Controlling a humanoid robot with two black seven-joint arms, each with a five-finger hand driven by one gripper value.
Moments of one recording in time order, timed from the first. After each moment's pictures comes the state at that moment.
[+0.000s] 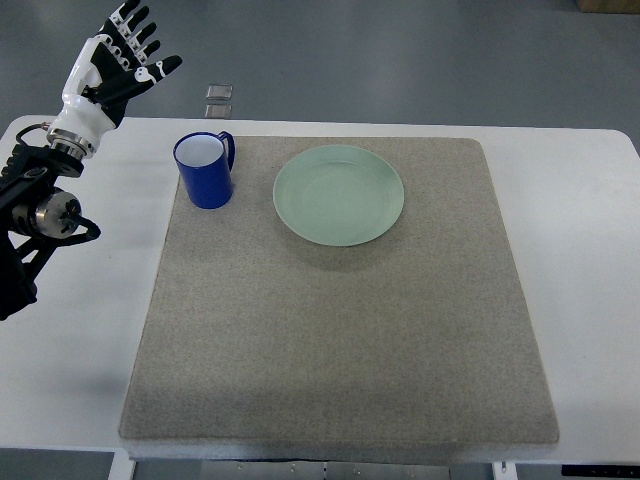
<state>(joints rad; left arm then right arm) -0.79 0.39 -0.81 -0.74 0.38 -0.14 -0.53 0.02 0.00 0.01 0.09 -0.06 0.19 0.23</state>
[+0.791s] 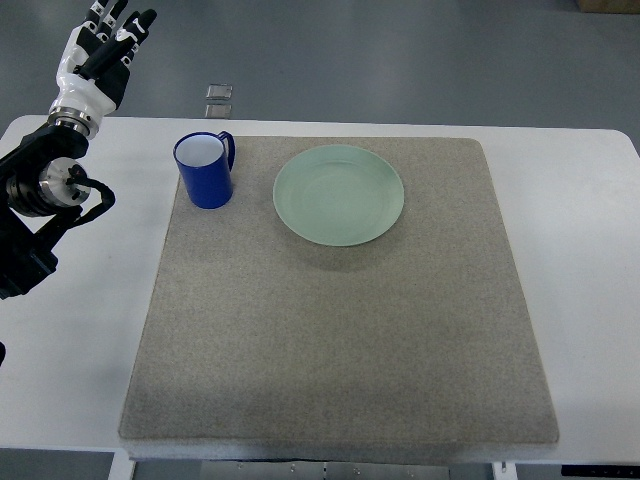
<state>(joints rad) -0.85 0.37 -0.81 -0.72 0.09 -0.08 -0.41 0.02 0.00 0.01 0.09 -0.06 0.19 0.23</state>
